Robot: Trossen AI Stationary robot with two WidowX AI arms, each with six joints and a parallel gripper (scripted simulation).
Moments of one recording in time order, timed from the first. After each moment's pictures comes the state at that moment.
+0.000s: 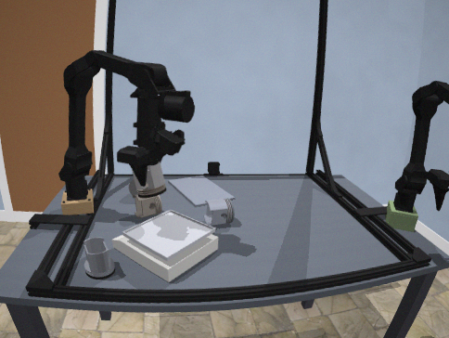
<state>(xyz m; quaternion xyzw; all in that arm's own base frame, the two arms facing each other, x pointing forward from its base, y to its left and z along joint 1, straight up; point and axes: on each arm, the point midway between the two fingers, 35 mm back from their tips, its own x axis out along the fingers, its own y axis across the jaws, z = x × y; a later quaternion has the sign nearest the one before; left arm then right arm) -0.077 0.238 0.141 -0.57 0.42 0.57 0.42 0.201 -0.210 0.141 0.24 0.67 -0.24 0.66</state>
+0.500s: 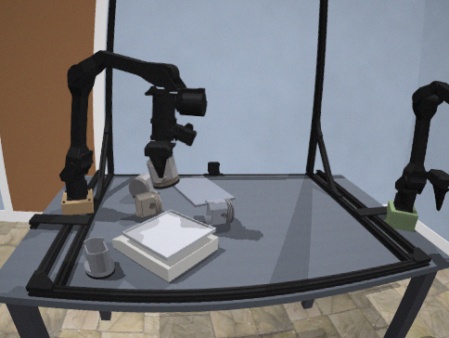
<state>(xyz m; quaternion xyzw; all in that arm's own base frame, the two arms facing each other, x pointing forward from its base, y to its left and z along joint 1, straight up) -0.077 0.238 0.141 -0.57 0.42 0.57 0.42 0.247 -0.164 0.141 0.12 0.70 -0.12 0.69</state>
